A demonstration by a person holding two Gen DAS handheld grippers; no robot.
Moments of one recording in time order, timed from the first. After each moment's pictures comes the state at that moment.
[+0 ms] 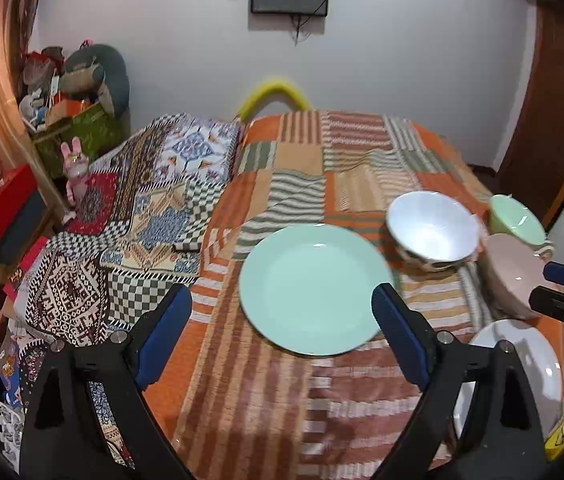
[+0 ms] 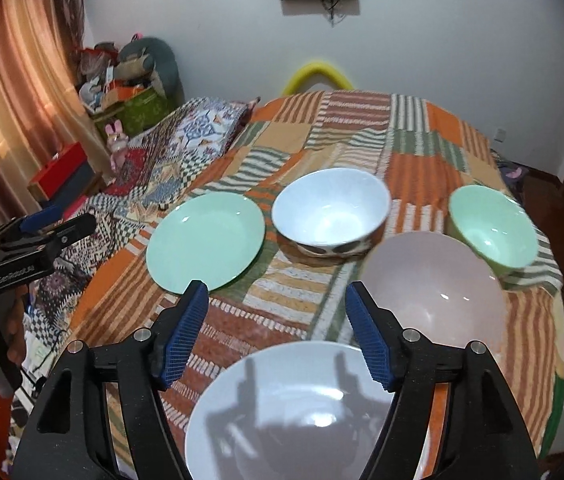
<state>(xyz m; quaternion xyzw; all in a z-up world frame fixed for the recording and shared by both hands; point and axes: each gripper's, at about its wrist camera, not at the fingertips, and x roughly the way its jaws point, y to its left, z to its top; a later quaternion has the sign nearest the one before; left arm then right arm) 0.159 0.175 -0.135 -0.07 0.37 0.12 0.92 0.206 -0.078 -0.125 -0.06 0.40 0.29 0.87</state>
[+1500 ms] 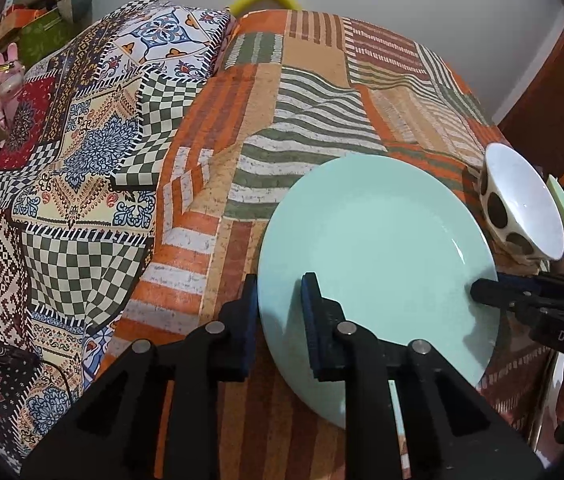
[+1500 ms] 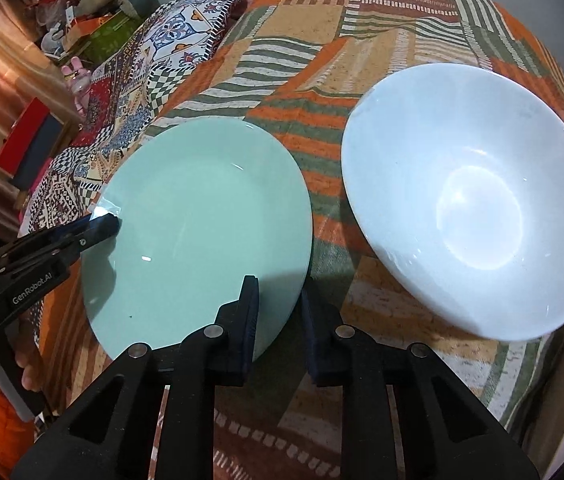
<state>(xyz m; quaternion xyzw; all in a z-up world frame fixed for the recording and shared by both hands) 0.274 0.261 -0.267 -0.15 0.49 0.04 0.86 0.302 0.031 -0.229 -0.06 0.56 0.28 0.78</state>
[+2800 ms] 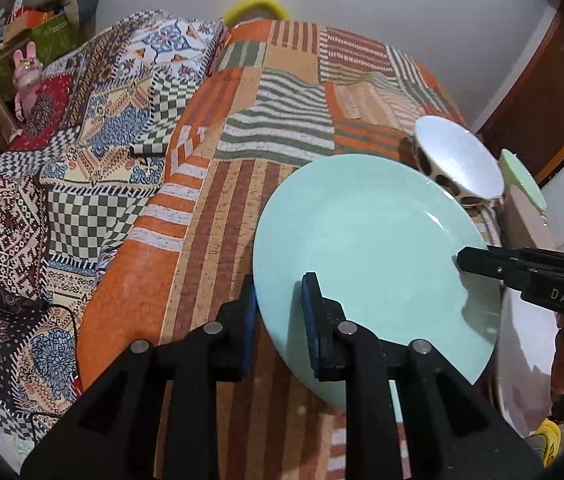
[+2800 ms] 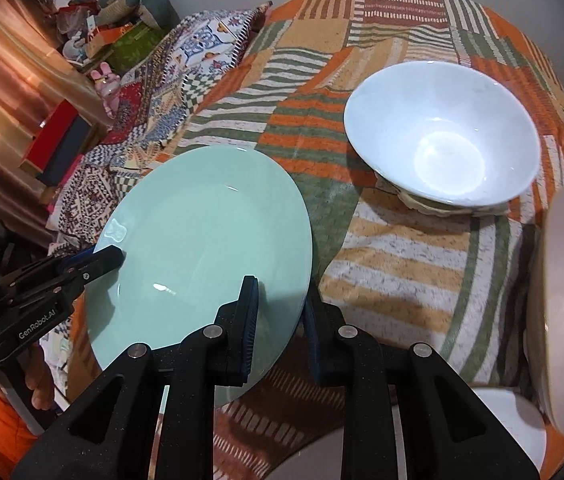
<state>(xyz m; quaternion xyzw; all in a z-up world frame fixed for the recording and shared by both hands) 0.181 0.214 -0.216 -0.15 0.47 0.04 0.87 0.245 0.010 -0.197 -0.03 0.54 0.31 0.78</state>
